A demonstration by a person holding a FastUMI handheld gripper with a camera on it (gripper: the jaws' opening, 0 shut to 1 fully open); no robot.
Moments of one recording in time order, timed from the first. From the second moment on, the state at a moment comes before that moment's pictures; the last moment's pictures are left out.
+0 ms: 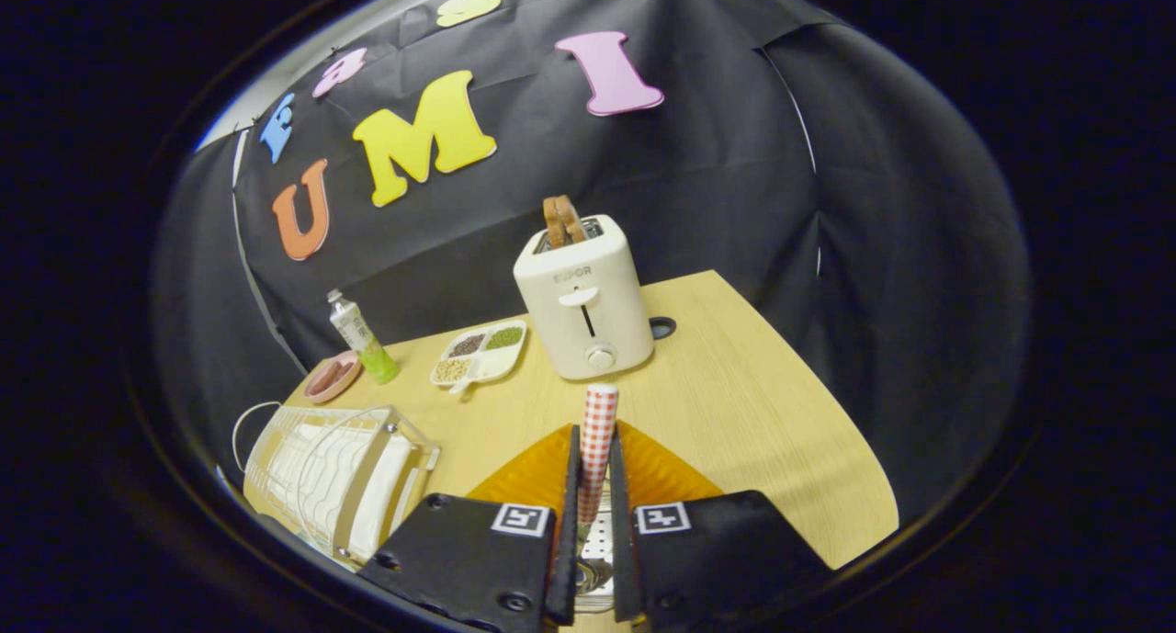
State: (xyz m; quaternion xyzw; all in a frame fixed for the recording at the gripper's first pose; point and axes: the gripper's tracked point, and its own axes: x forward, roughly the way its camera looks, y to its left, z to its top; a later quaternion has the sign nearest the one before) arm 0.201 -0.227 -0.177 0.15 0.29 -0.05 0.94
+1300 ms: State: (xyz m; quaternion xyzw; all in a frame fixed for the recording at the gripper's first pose) arm 0.033 0.095 -0.062 -0.06 0.04 0.10 0.99
